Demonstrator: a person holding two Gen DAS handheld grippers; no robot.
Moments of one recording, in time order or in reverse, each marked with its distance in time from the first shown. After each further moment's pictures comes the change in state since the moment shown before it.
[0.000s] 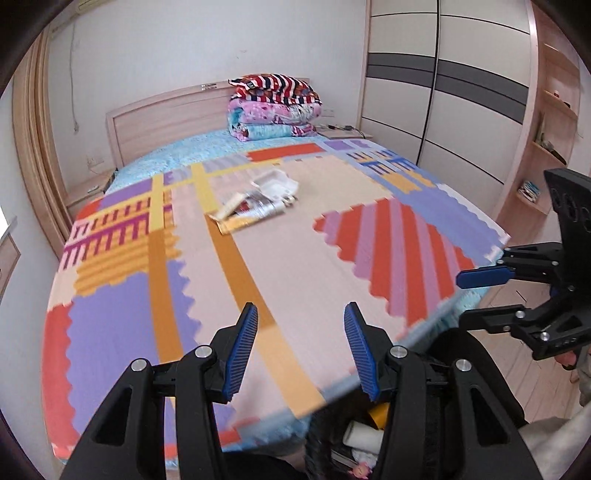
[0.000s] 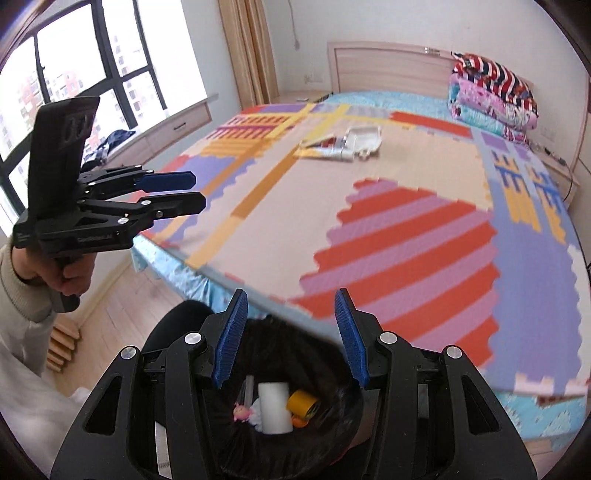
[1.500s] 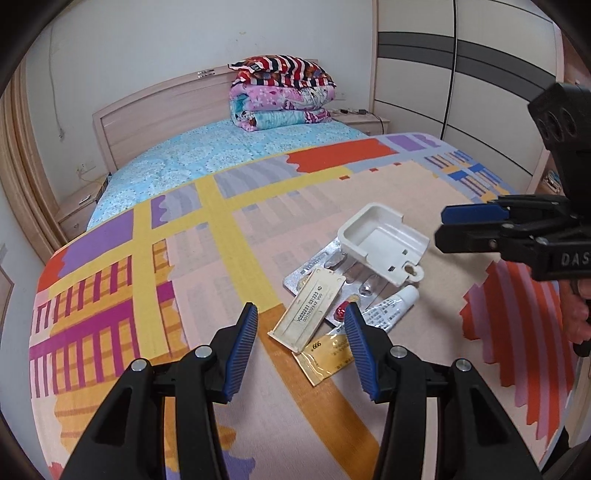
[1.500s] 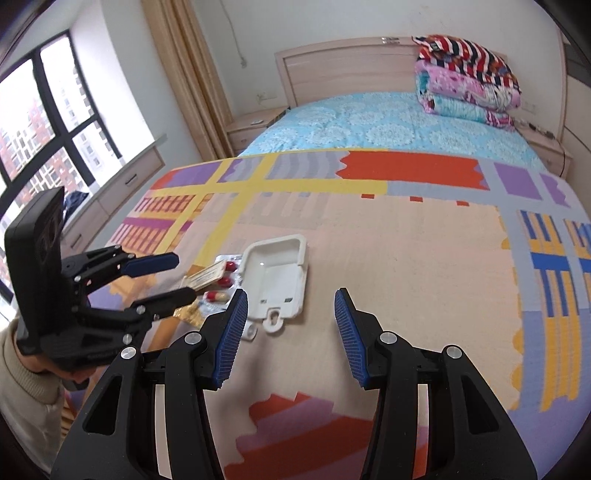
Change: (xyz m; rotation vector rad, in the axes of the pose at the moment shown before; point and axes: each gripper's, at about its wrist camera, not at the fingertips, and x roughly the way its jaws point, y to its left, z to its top) left arm 0.166 0.098 0.101 0.061 0.076 0.018; right arm 0.133 -0.111 0.156 0.187 -0.045 -0.041
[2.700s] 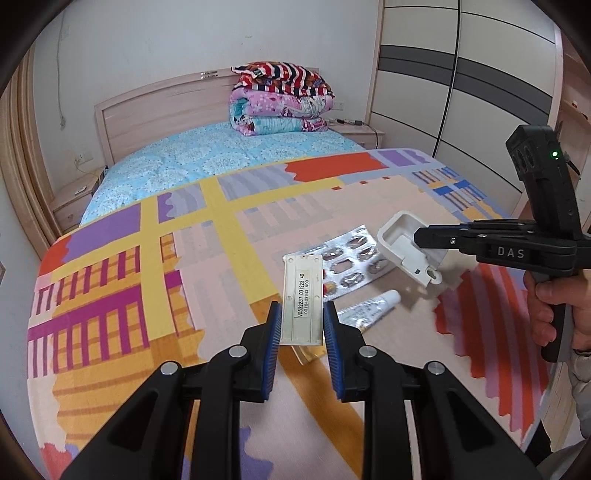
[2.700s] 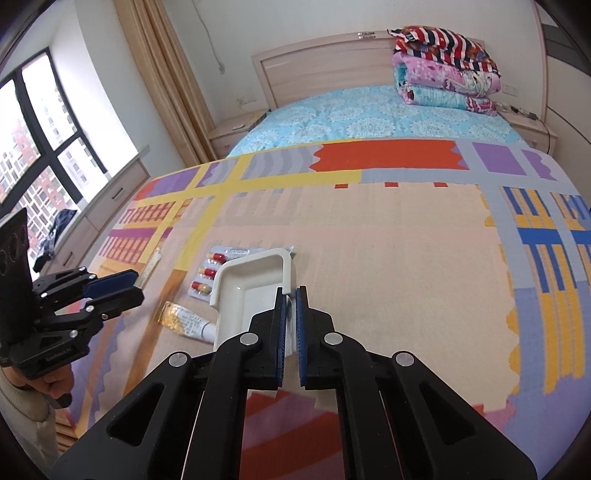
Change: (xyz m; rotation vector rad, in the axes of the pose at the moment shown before) left arm -0.038 0.001 -0.009 -0.057 -0.045 -0.044; right arm -0.007 -0.012 -0.007 0.073 -0.007 -0.034
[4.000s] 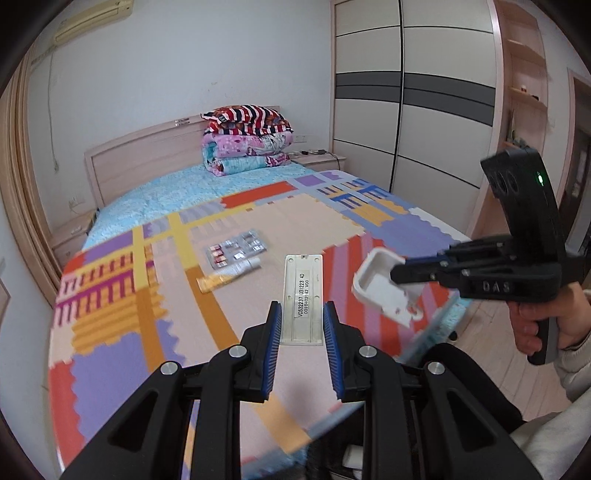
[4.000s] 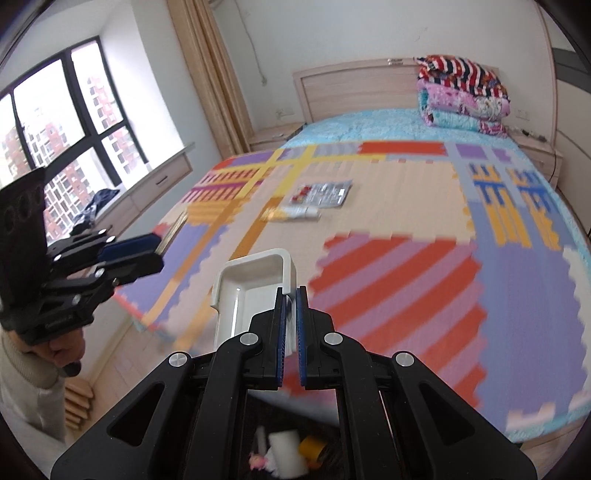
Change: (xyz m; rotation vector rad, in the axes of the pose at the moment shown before) left arm -0.144 -0.126 -0.080 0.091 -0.134 -0.052; right arm -0.140 0.047 -0.129 -0.093 -0.059 0.094
